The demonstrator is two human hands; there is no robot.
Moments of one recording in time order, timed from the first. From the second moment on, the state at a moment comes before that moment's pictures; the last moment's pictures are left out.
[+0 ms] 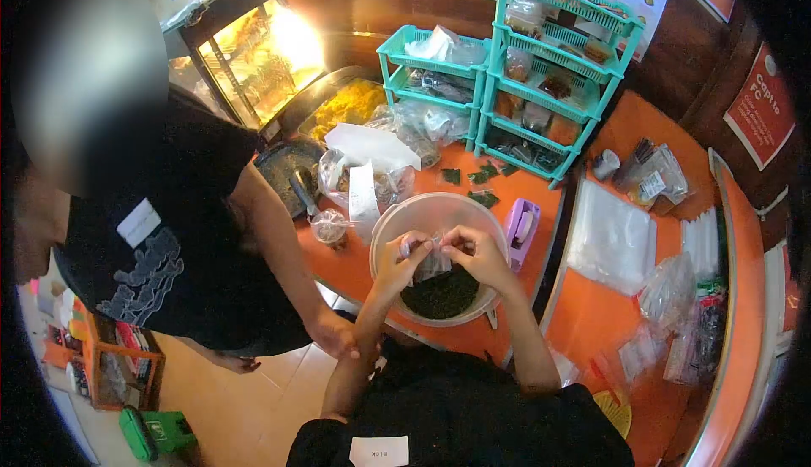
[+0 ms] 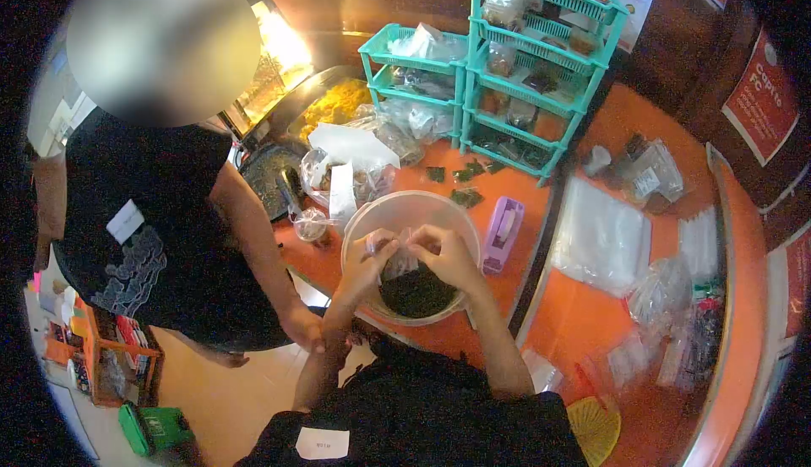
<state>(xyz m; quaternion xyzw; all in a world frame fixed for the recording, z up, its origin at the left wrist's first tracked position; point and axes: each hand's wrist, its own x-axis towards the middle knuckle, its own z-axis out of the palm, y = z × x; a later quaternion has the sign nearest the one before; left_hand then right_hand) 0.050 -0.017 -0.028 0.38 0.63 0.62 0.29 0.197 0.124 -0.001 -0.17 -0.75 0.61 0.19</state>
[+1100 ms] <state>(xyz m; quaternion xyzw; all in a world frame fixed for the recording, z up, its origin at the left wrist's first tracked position) 0.013 -0.223 0.060 0.44 0.86 0.20 0.16 0.143 0.042 0.022 -0.08 -0.73 0.65 0.16</state>
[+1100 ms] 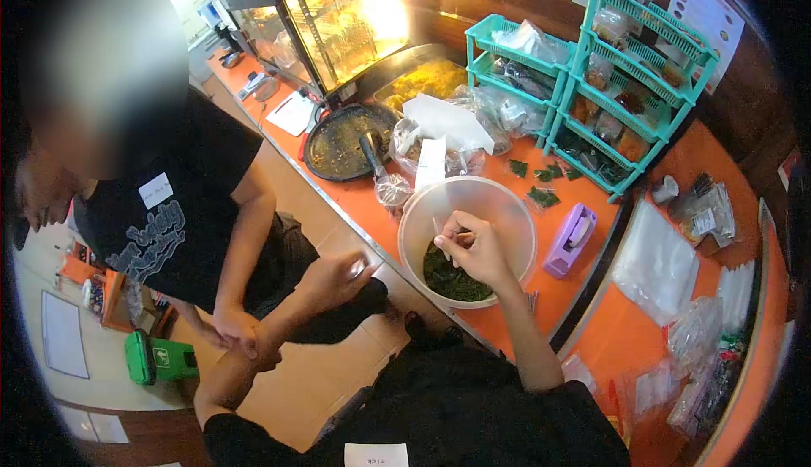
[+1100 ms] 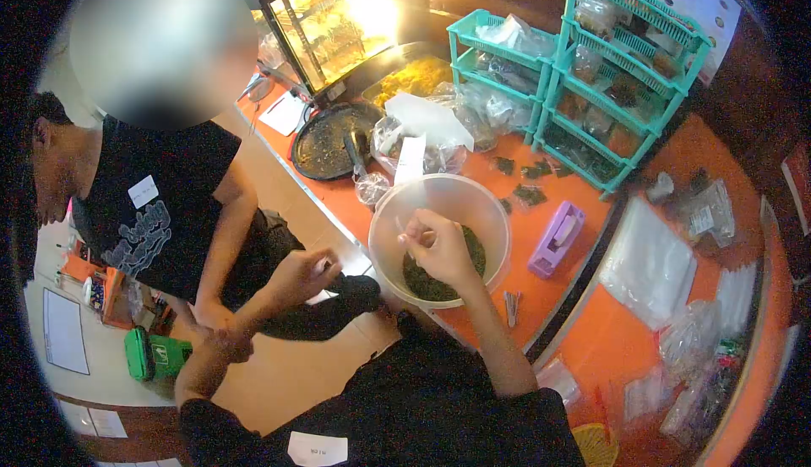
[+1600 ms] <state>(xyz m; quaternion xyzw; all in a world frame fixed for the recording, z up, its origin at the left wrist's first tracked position) 0.118 -0.281 -0.127 0.21 0.91 0.34 0.11 0.155 0.078 0.032 -0.12 -0.72 0.65 0.20</state>
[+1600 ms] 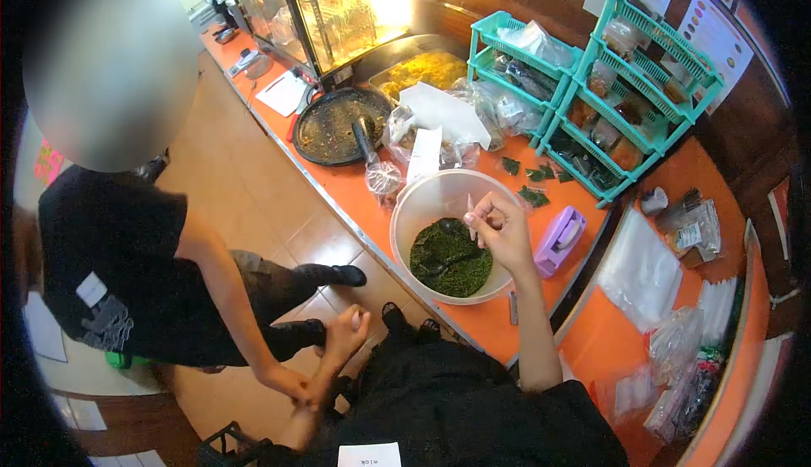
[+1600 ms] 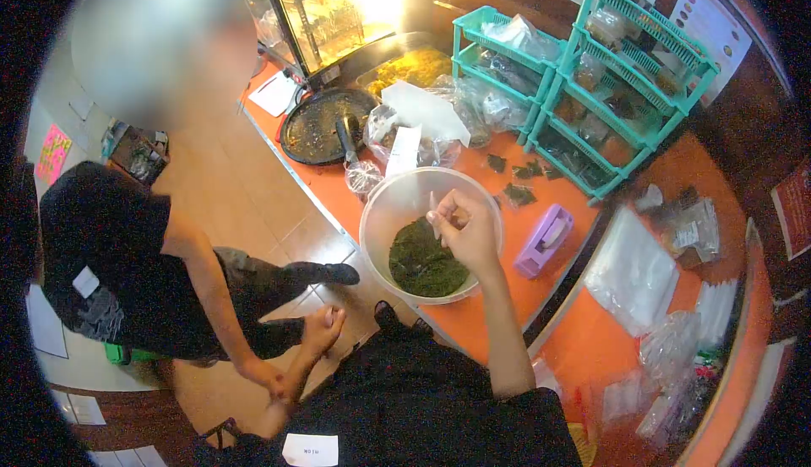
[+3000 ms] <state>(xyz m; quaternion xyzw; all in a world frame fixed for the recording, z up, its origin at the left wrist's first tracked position) 0.103 -0.201 -0.029 0.18 0.75 0.63 -0.03 0.156 0.033 0.041 -0.09 -0.77 0.62 0.15</state>
